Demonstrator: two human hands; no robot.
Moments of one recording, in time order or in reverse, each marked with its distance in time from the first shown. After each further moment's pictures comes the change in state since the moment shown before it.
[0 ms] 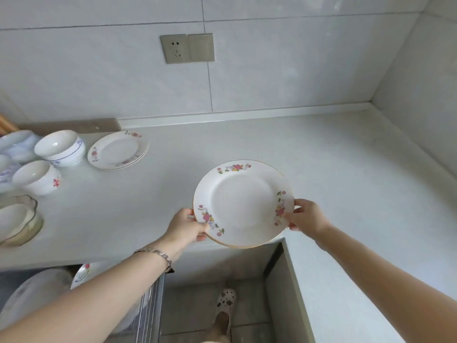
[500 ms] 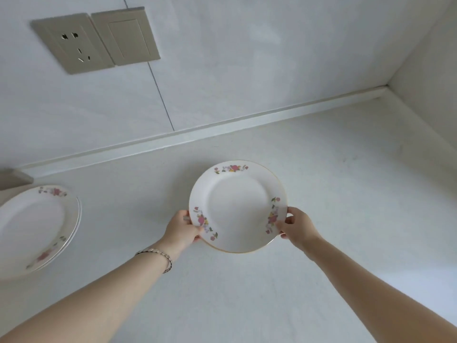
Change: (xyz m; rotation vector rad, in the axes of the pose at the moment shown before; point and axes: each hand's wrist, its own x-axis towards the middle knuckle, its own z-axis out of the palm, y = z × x) left_hand 0.306 0.097 0.047 0.085 -0.101 -0.151; right_hand 0.266 -0.052 0.009 0.062 0.045 0.253
